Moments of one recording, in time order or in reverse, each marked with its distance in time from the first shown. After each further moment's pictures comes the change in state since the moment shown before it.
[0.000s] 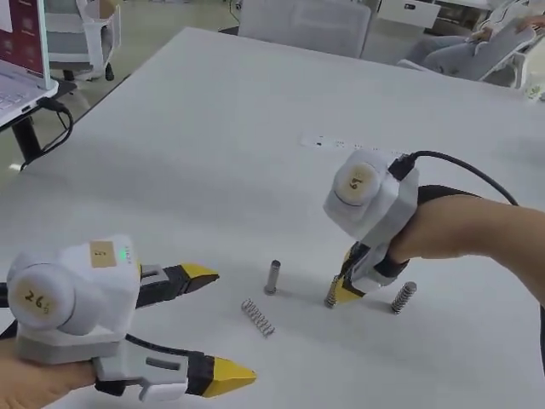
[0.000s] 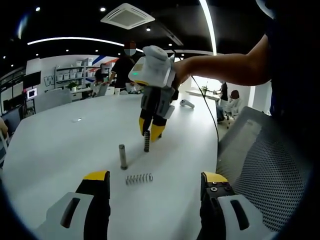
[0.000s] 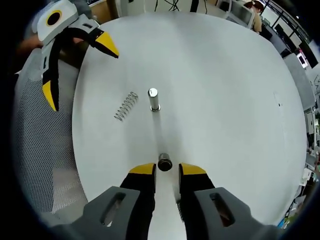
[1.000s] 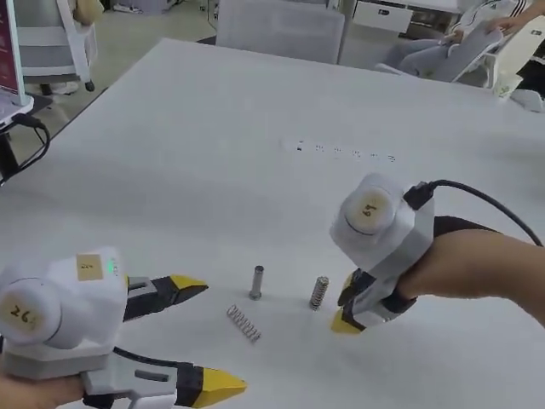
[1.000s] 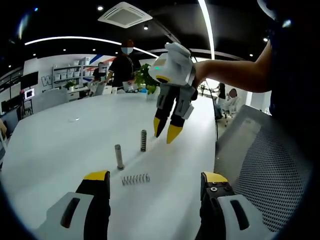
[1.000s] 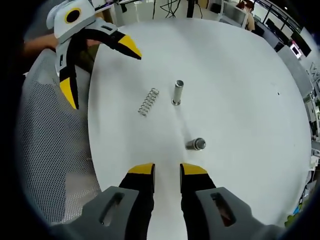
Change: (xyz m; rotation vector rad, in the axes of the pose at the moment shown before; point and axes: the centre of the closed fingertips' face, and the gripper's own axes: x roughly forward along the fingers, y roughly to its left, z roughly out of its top) left arm -0.001 -0.005 0.000 0.009 0.013 -0.022; right arm -0.010 0.049 -0.010 0.082 -0.078 0.016
